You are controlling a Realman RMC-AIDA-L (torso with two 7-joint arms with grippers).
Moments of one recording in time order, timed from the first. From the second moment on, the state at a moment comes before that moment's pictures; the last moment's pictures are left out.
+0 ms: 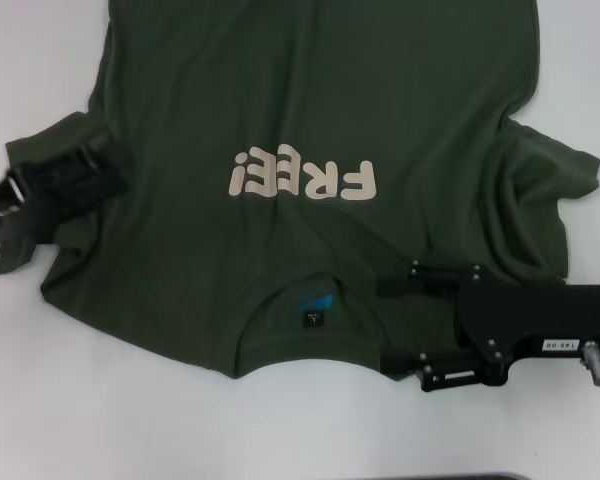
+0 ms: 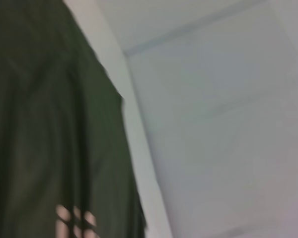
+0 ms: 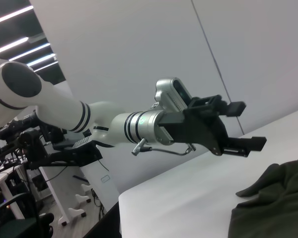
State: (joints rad) left arm -0.42 -2.06 0.27 0.54 2.11 1.76 -2.13; right arm 0.40 2.09 -0.73 -0.41 -2.01 -1.82 1.15
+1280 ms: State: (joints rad) left arm -0.47 -2.00 0.29 0.67 2.32 1.35 -2.46; right arm 0.44 2.08 -0.73 -0.41 -2.00 -1.79 1.23
